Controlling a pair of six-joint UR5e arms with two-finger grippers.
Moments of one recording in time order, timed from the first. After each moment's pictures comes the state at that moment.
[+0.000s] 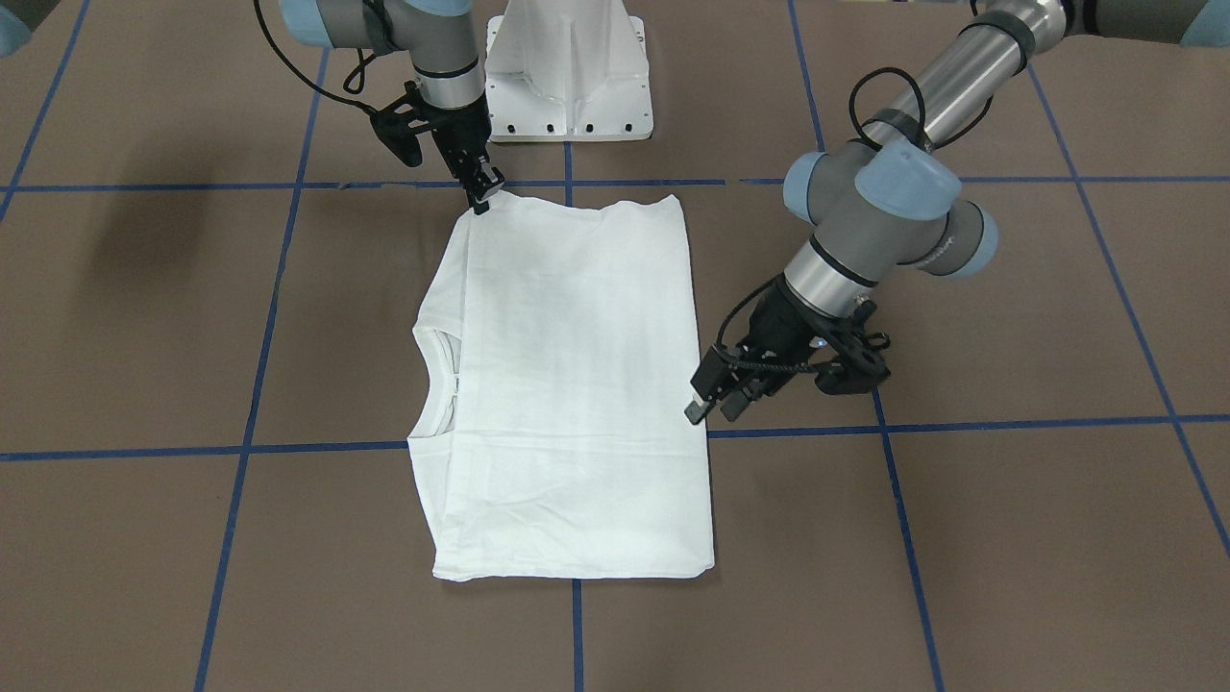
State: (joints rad) left arm -0.71 -2.10 -1.48 -2.50 -1.87 -1.69; right arm 0.18 -1.20 1.97 -1.51 1.52 2.36
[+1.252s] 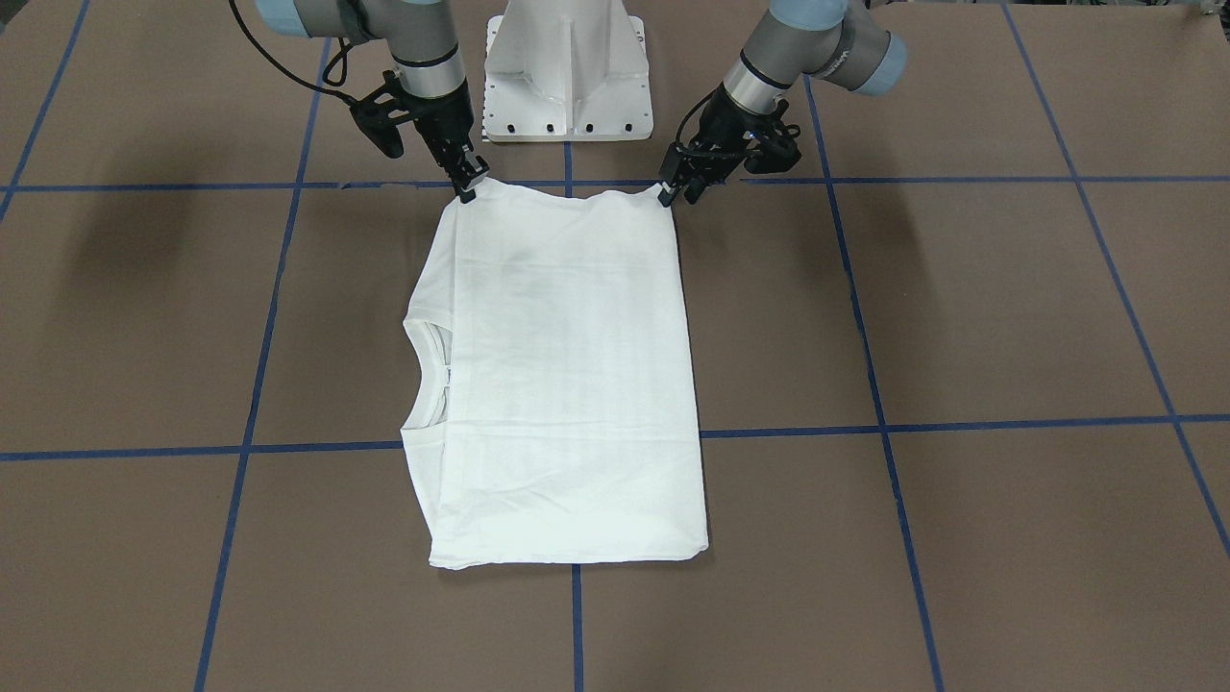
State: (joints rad) left arm -0.18 -1.74 -1.88 -2.34 -1.53 -1.94; right arm 0.20 -1.24 2.02 -1.51 1.56 2.35
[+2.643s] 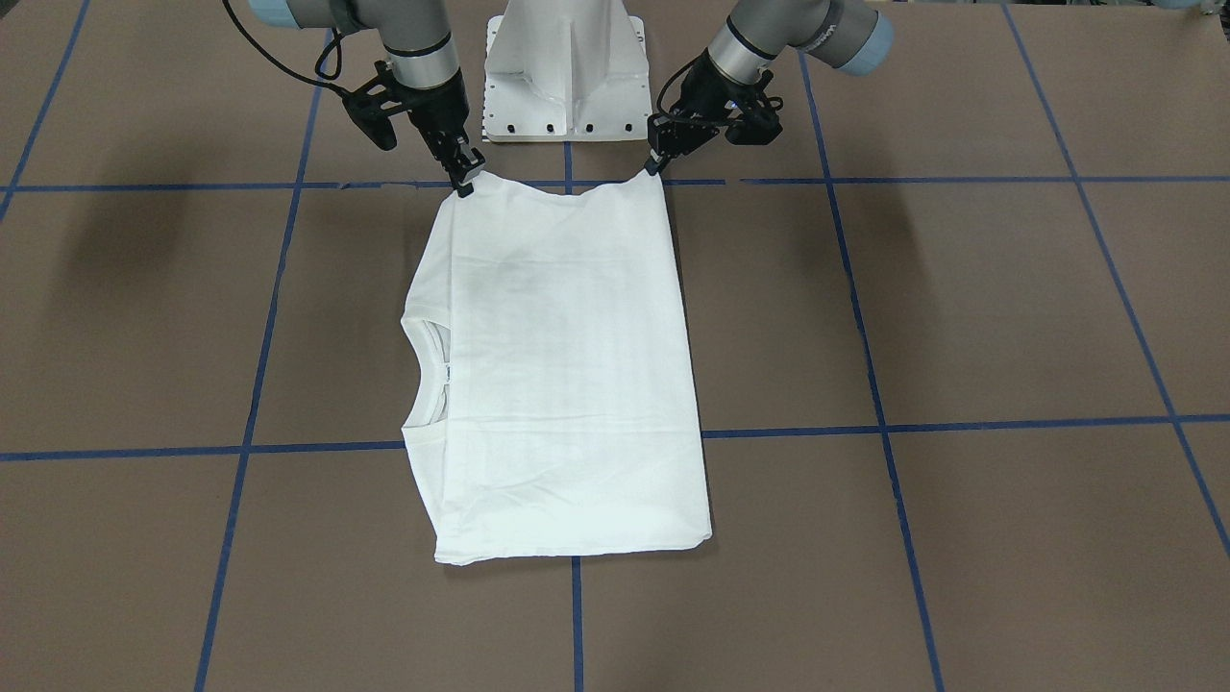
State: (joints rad) left arm -0.12 -1.72 -1.99 -2.33 -1.52 -1.99; right arm 0.20 -1.27 2.07 -1.51 1.56 2.36
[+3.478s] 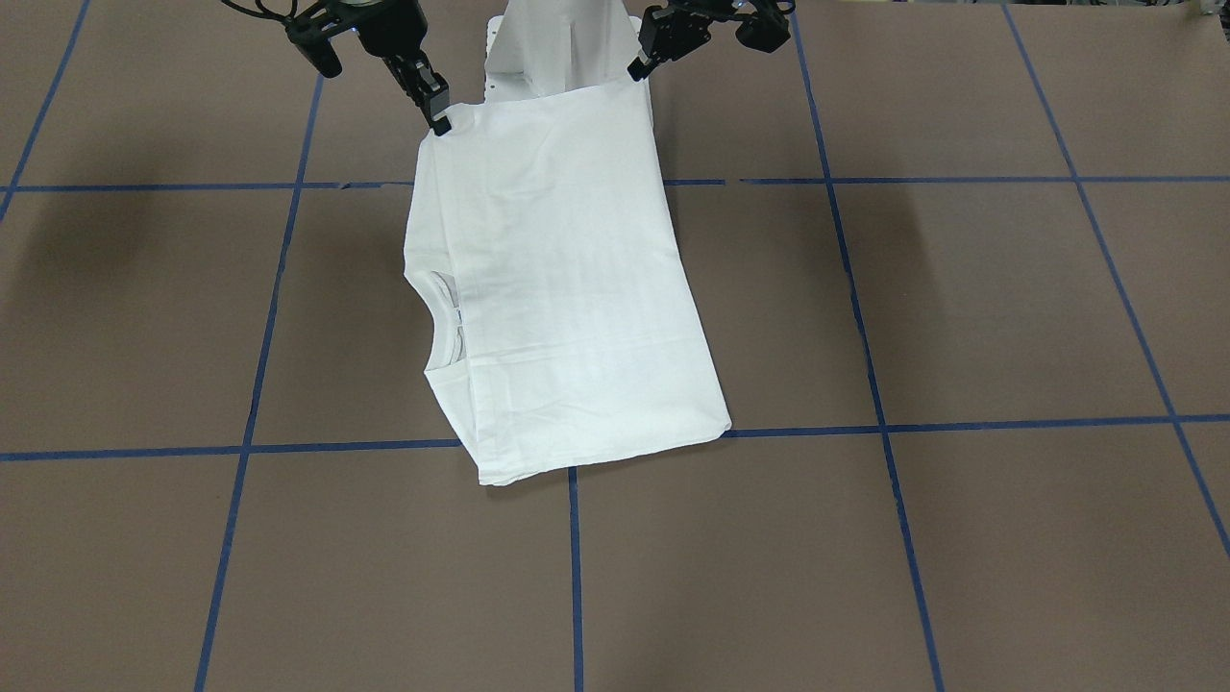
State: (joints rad) left arm -0.08 -1.70 -2.22 -2.26 -1.46 -2.05; right arm 0.27 -1.36 2.30 -1.51 1.65 2.38
